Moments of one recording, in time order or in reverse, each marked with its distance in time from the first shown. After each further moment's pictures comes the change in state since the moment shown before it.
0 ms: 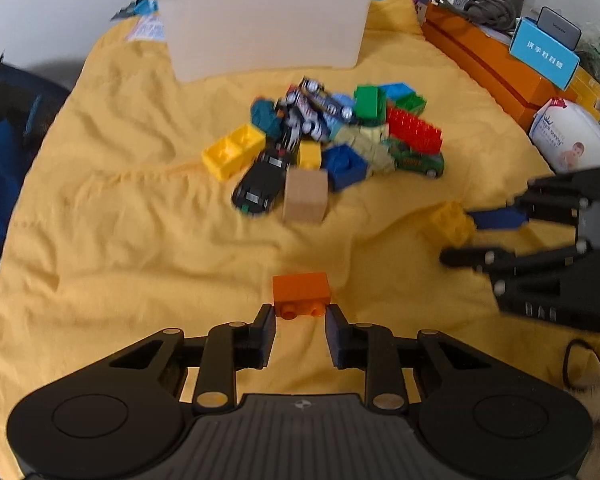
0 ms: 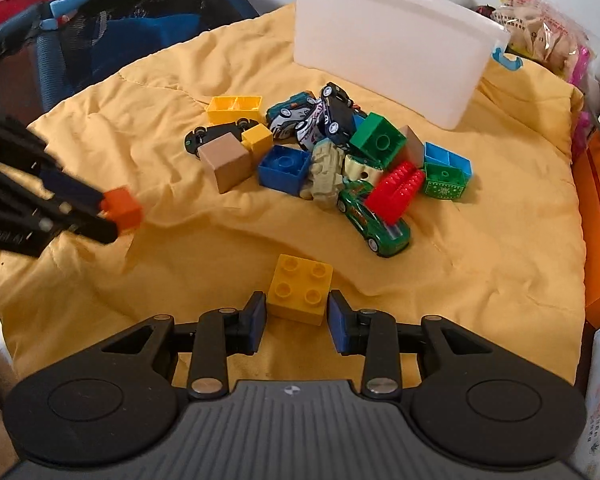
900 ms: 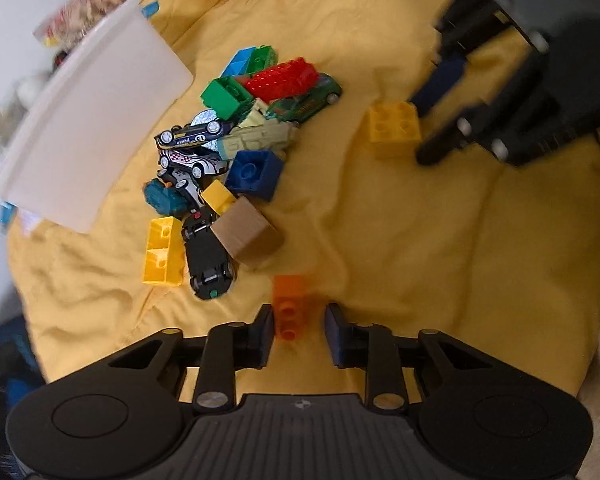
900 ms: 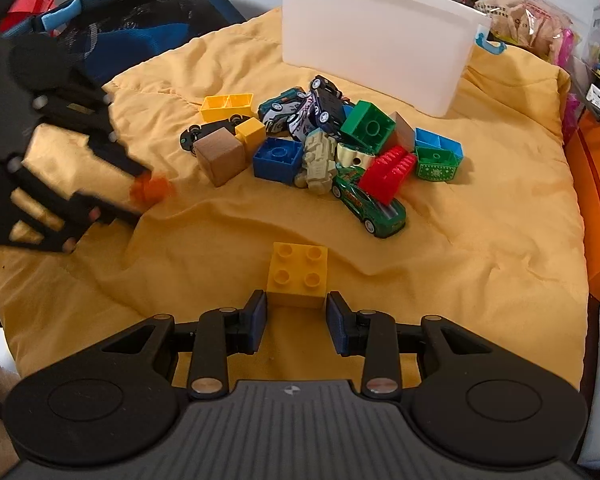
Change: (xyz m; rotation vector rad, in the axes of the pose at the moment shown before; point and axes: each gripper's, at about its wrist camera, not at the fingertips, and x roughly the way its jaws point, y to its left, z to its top) left arm 0.029 -0.031 0.016 0.790 0.054 0.017; right arm -0.005 -0.003 -0.012 0.057 -0.020 -0.010
